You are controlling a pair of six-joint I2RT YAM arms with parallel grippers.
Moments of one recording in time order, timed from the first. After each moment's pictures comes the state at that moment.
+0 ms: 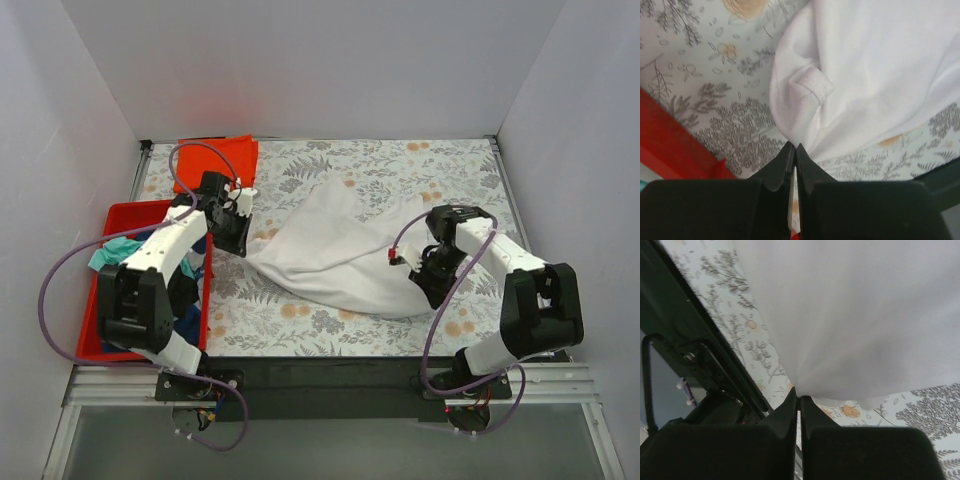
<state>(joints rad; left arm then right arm) -0.18 1.59 1.17 -0.79 0.26 0.14 0.23 1.50 0.98 -1.22 -0.32 -0.95</state>
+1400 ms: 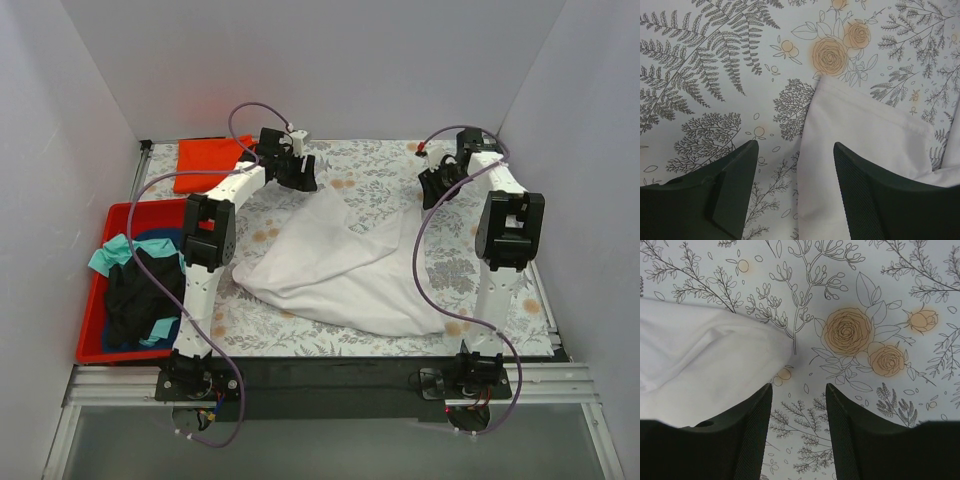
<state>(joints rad) -0.30 2.42 2.03 -0.39 0.46 0.01 -0.03 2.22 1.87 -0.87 -0.48 -0.69</state>
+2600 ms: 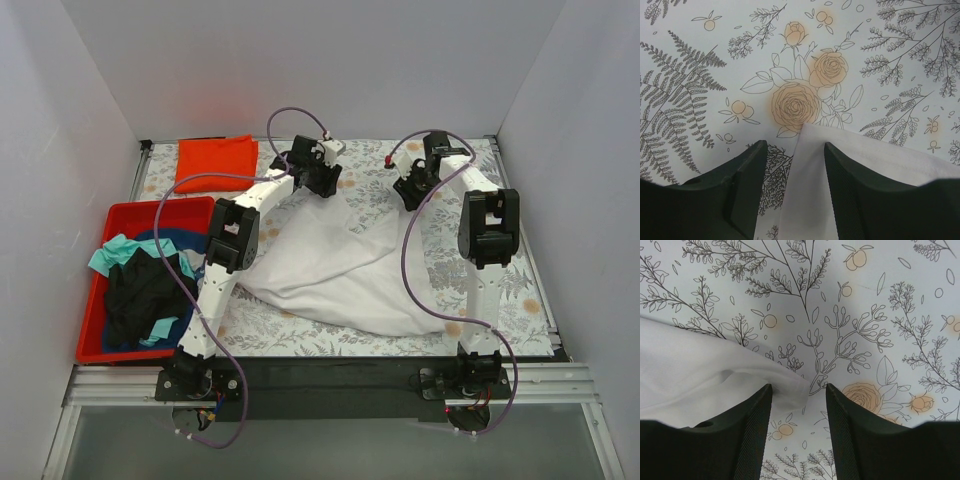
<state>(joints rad) -0.44 2.58 2.19 -0.35 0.33 0.19 0.11 2.29 1.87 -0.78 -0.37 -0.85</state>
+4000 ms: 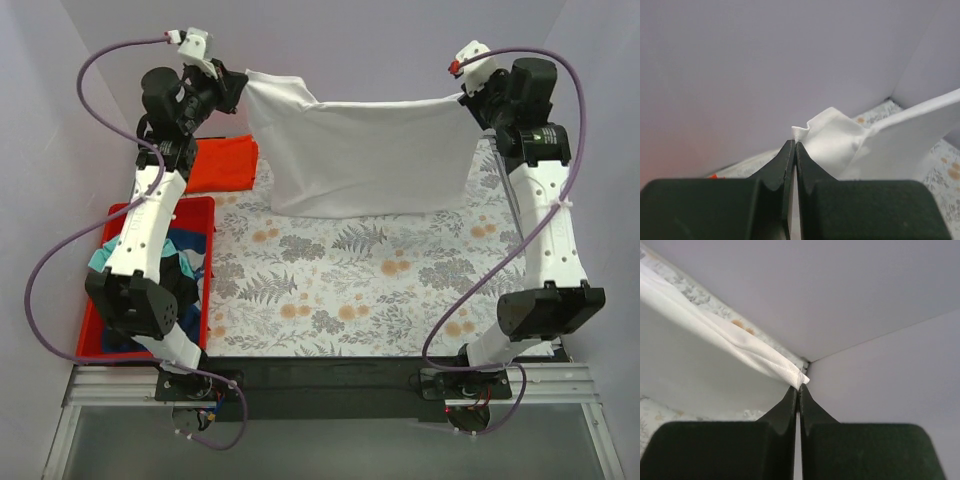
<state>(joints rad) -0.13 1.69 1.80 -0.06 0.42 -0.10 0.07 1.63 1.94 -0.65 -0.14 -0.71</state>
